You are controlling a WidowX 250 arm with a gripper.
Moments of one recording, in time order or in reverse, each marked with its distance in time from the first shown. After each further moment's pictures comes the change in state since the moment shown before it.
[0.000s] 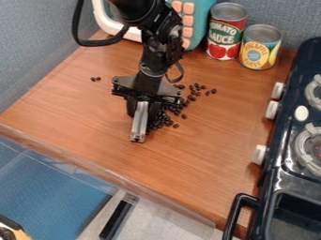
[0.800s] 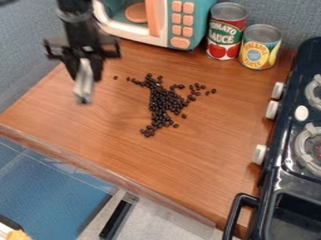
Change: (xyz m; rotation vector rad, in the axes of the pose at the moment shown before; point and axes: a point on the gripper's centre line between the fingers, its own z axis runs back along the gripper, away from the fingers) arm 0.036 0.123 0.065 -0.130 -0.017 0.154
